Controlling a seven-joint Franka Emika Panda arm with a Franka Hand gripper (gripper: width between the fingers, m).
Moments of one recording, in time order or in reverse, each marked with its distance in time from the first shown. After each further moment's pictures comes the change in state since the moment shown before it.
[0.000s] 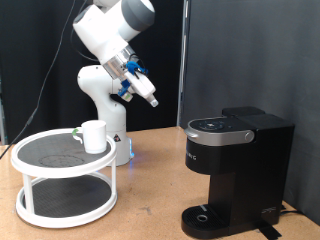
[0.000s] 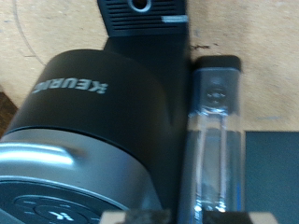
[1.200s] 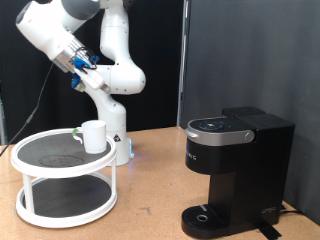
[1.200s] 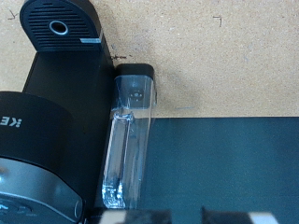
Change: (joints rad) arm -0.137 -0.029 -0.269 0.056 -0.232 -0.393 -0.178
